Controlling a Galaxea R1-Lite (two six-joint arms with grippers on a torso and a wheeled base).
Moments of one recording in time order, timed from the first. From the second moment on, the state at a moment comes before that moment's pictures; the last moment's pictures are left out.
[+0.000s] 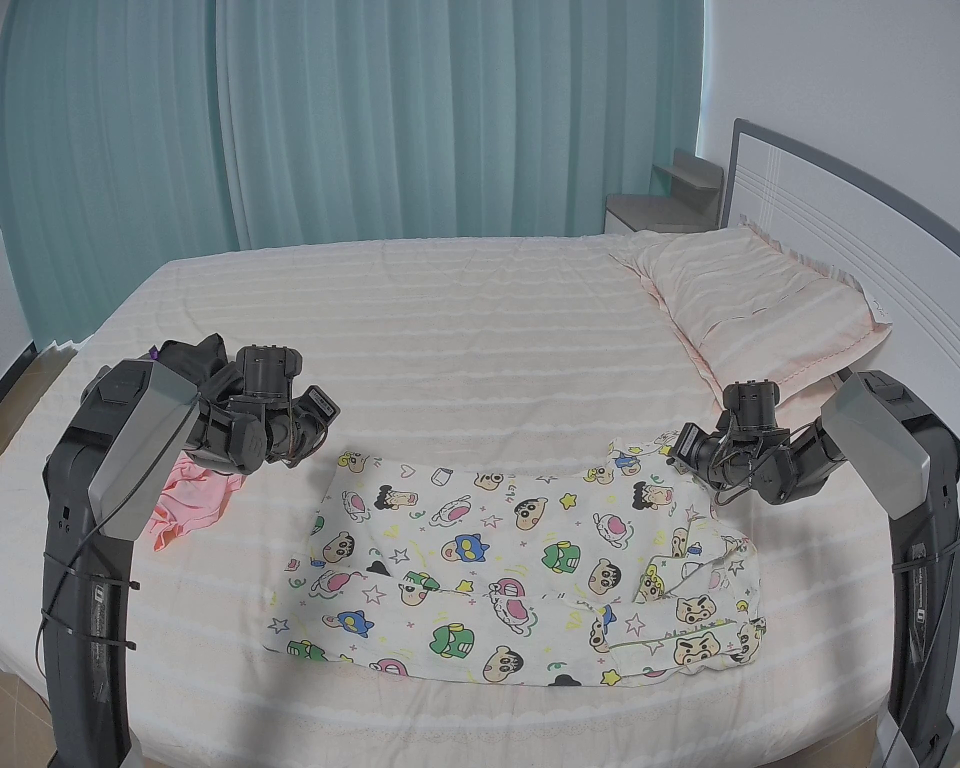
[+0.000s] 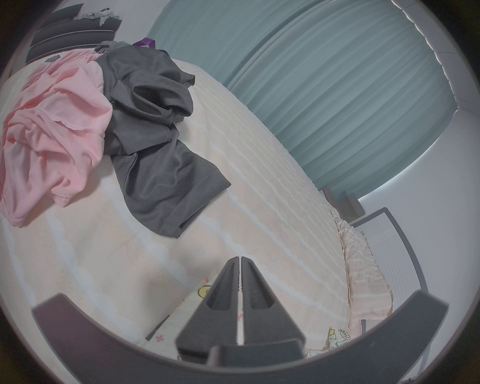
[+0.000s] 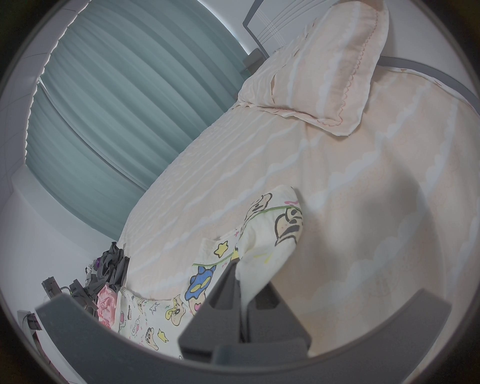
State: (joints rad) left arm -0.11 2.51 -1.66 -0.33 -0.02 -0.88; right arm 0.10 2.50 -1.40 -0.56 0.15 0.64
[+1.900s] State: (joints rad) left arm -0.11 2.64 -1.78 -0.22 -0.30 -0.51; right arm 0.12 2.49 -1.31 -0.60 0.14 0.64
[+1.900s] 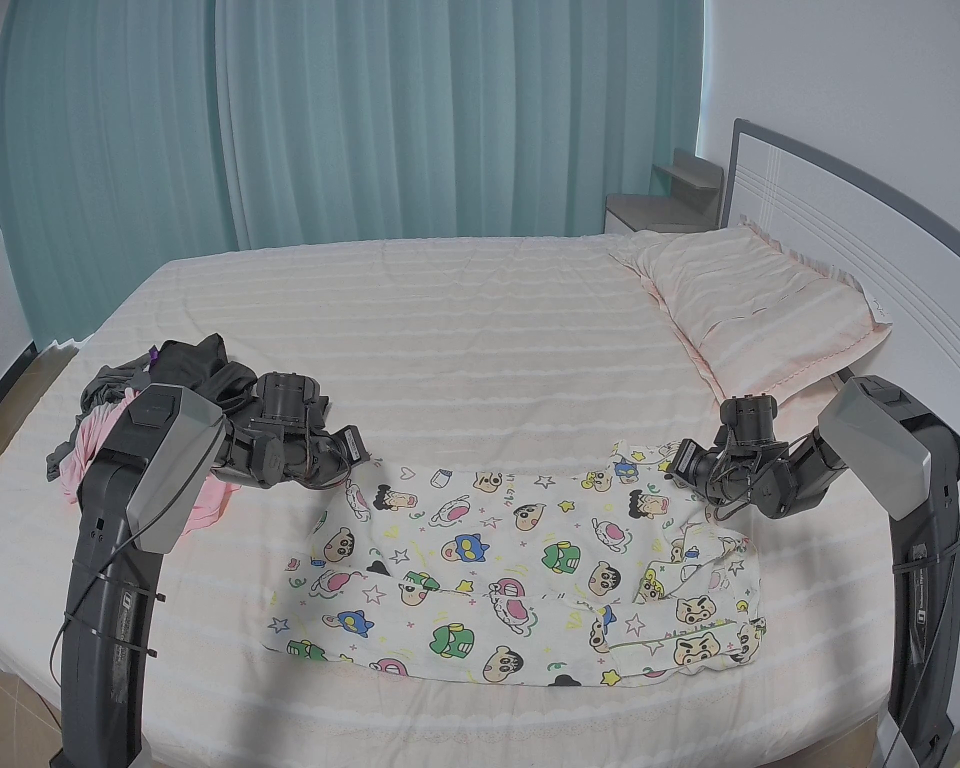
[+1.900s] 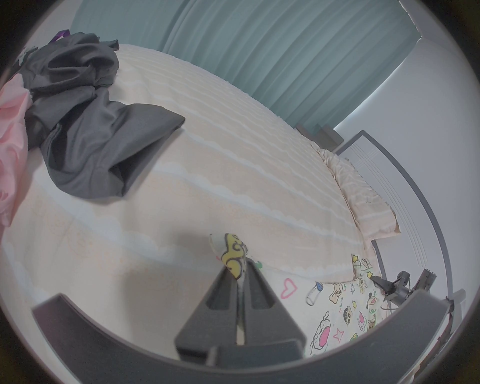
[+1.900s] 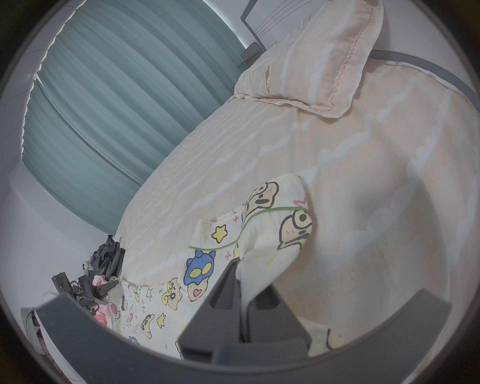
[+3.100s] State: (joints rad) left arm -0.08 2.59 -1.78 -0.23 -0.21 -0.57; right arm 0.09 2.47 -1.30 -0.69 0.12 0.62
